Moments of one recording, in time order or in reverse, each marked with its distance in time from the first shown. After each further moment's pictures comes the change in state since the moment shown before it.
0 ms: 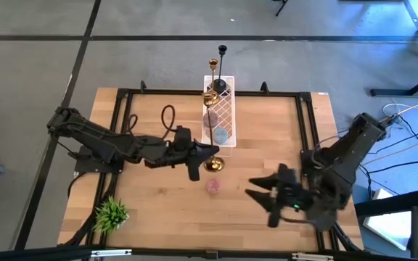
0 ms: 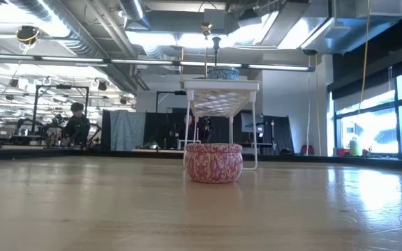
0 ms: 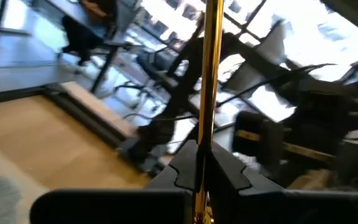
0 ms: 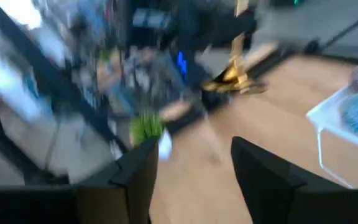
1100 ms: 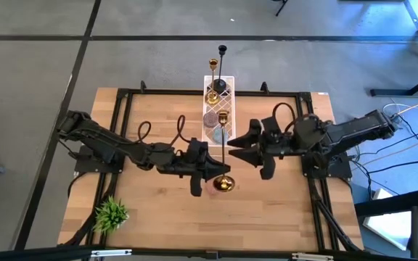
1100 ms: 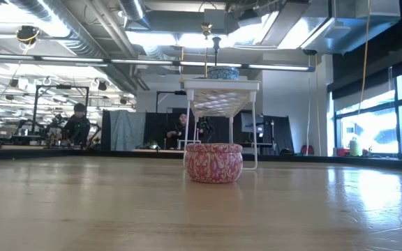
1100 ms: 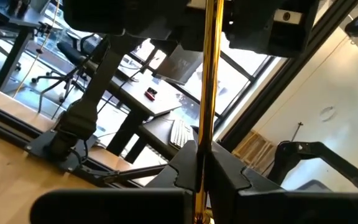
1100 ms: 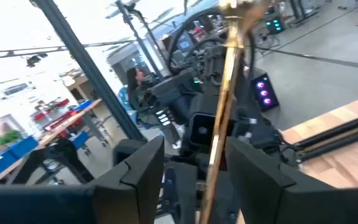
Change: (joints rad) left arm -0.006 0.137 0.000 0.284 0.262 0.015; right arm -0.531 -0.166 -0.095 0.432 -0.808 -0.415
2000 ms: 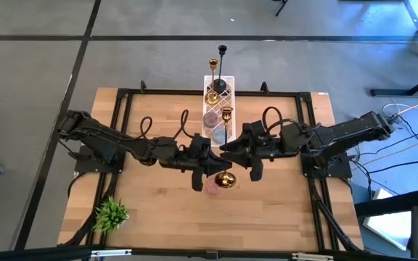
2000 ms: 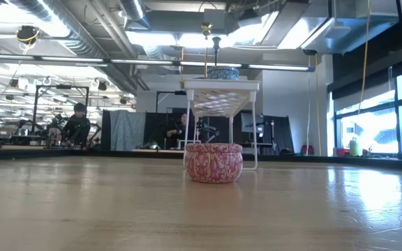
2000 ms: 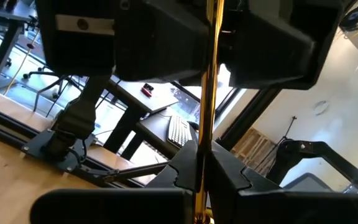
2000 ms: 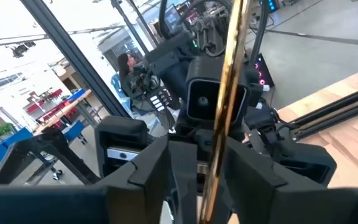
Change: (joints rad) left arm 0.052 0.000 0.000 -0.009 0.096 -0.008; right arm -0.027 0.060 0.000 -0.017 -0.027 0.053
